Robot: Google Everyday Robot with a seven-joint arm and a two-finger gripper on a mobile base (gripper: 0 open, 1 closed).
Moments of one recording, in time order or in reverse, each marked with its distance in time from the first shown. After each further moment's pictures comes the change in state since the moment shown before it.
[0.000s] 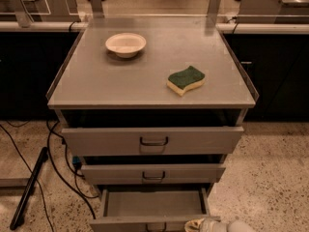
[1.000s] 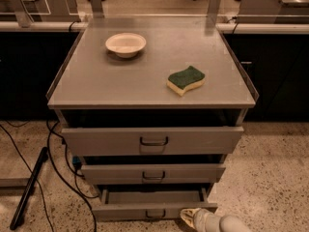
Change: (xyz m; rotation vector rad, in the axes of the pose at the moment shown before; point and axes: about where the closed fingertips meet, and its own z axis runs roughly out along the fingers) arm 0.001 -0.051 0.029 0.146 0.010 -0.062
